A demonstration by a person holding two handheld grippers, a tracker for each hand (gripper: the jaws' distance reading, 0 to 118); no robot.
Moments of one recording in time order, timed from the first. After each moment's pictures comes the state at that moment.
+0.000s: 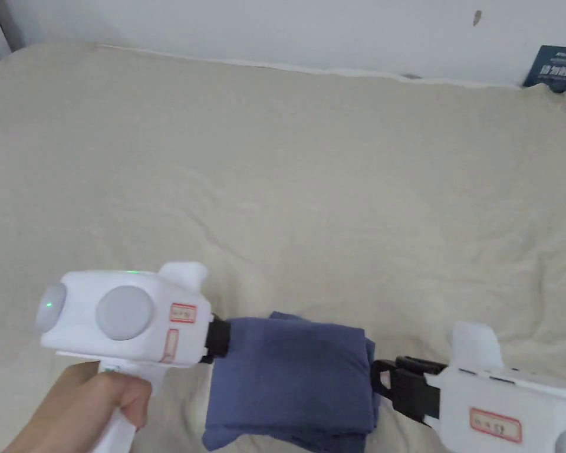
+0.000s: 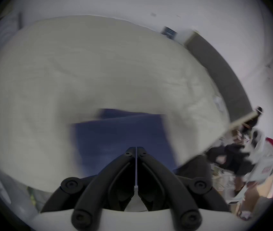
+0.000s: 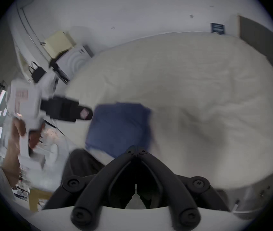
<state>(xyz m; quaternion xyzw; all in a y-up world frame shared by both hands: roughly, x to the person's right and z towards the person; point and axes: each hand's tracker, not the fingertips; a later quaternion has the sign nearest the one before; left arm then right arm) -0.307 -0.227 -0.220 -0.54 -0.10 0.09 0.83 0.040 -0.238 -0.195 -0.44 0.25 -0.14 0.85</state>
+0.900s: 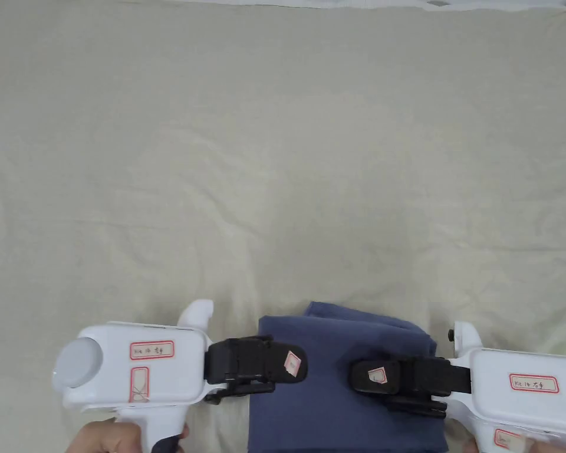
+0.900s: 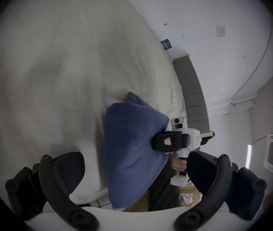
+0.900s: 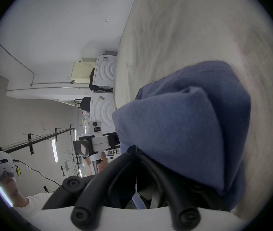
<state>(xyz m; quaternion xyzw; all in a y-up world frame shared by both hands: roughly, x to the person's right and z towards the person) -0.340 -0.347 -0.264 -0.53 -0.34 0.37 0.68 0.052 -0.388 -0.266 -0.52 0.39 -0.45 0.61</state>
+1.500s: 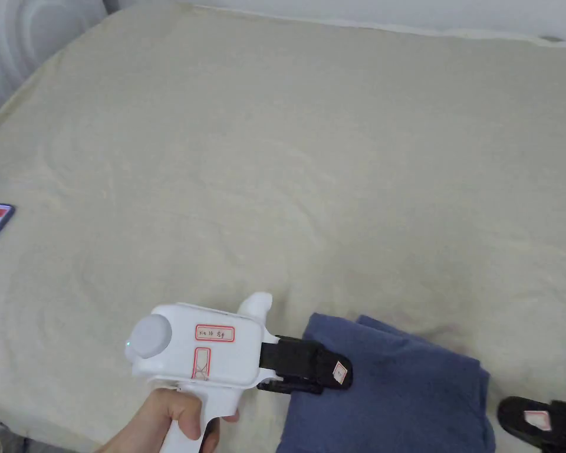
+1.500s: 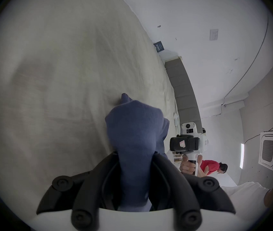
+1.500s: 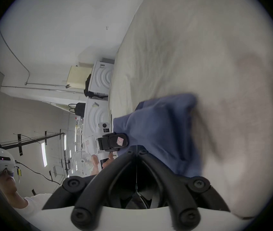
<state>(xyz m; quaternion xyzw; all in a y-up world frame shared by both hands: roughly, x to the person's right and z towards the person) -0.399 -0.331 -0.258 -0.51 -0.33 0.38 0.70 0.095 -0.320 -0.249 -0.49 0.34 -0.42 0.68</state>
